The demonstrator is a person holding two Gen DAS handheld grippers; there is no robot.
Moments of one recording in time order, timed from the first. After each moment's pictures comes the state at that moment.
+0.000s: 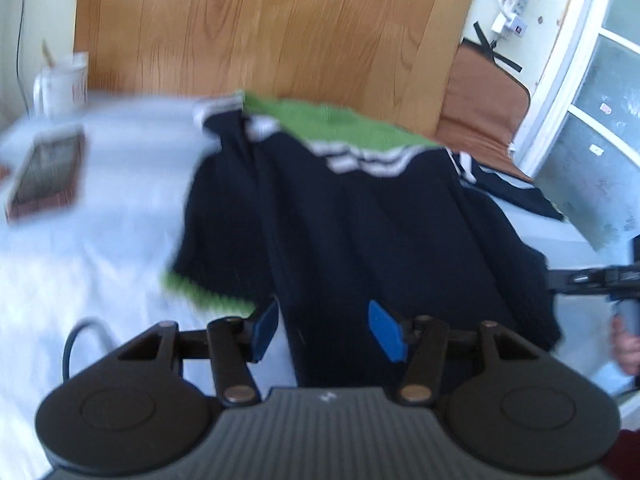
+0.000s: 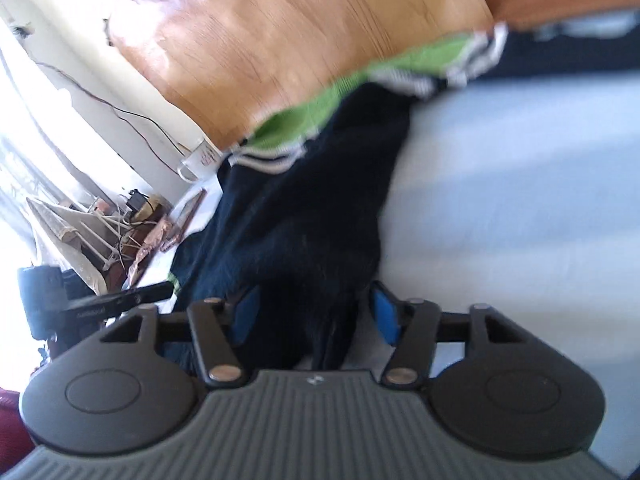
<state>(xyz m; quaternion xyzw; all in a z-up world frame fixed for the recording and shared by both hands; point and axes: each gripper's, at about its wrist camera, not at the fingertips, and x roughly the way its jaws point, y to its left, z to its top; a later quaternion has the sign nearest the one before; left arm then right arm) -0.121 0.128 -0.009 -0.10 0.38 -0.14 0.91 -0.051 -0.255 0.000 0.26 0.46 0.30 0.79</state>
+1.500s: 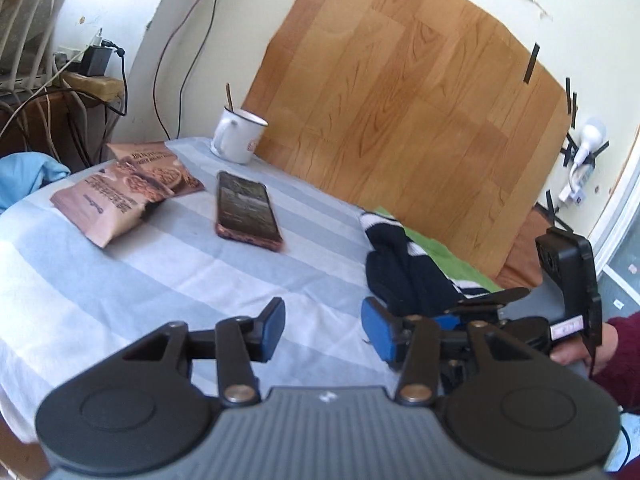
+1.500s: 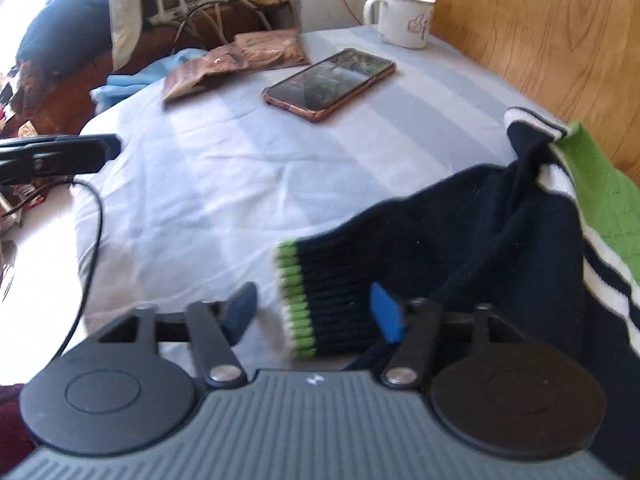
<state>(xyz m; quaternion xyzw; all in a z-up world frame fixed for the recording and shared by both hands) -0.214 0.296 -0.001 -0.23 0.21 -0.02 0.95 0.015 0.089 0.023 -0.16 0.44 0.50 0.73</state>
